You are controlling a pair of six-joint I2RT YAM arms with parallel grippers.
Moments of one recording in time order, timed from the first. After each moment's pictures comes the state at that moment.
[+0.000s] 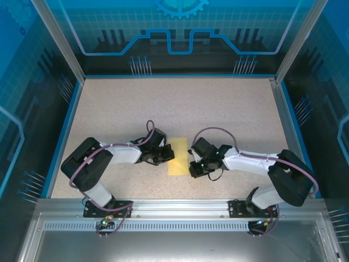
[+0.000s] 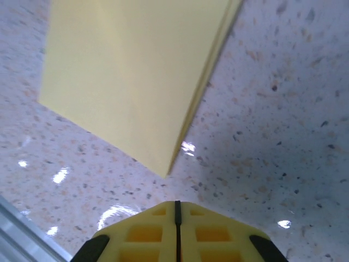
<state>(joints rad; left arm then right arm) -0.62 1.64 0.67 0.00 0.32 -0.93 0.83 1.42 0.70 -0.46 -0.24 0.53</state>
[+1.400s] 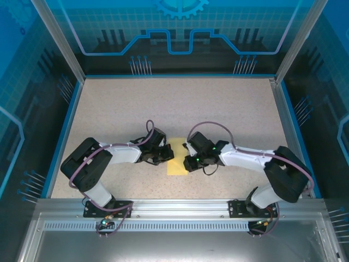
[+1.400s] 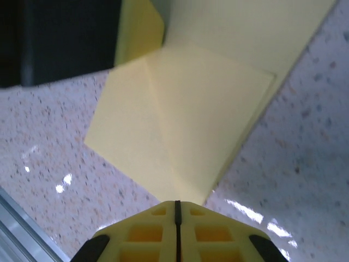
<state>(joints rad) -0.62 1.63 0.67 -0.02 0.31 -0.93 0.82 1.52 0.80 -0.40 -0.24 0.49</state>
